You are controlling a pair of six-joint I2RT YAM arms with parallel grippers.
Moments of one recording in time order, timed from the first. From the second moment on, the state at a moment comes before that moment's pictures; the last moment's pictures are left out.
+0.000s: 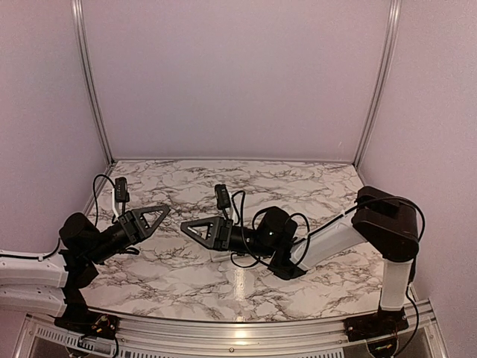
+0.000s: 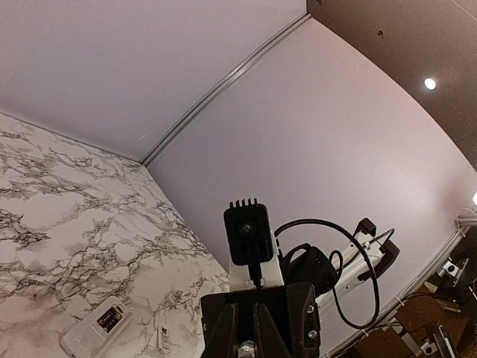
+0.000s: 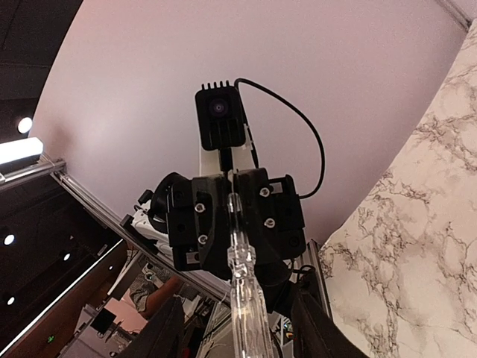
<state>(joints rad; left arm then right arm) -0.78 0.94 0.19 0.99 0.23 -0.91 1.12 1.98 0.94 1.32 -0.38 1.11</state>
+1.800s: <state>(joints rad) -0.78 0.98 0.16 1.10 0.13 -0.90 1.13 2.07 1.08 1.32 -0.28 1.20</state>
